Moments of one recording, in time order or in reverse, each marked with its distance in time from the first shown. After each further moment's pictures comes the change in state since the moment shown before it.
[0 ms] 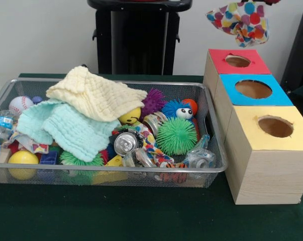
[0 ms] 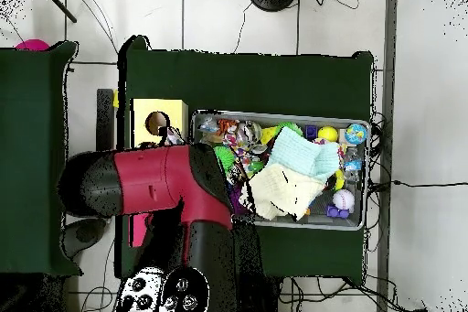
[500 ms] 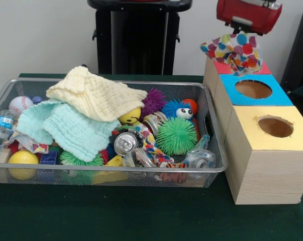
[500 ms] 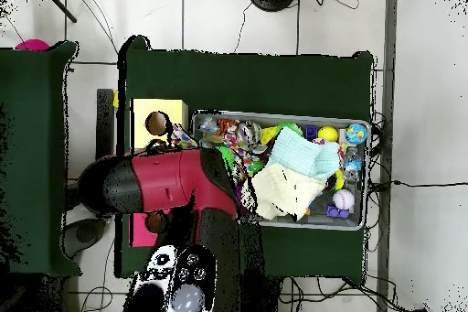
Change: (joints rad) arm -0.016 0.074 0.000 0.042 -0.012 -0.210 0.000
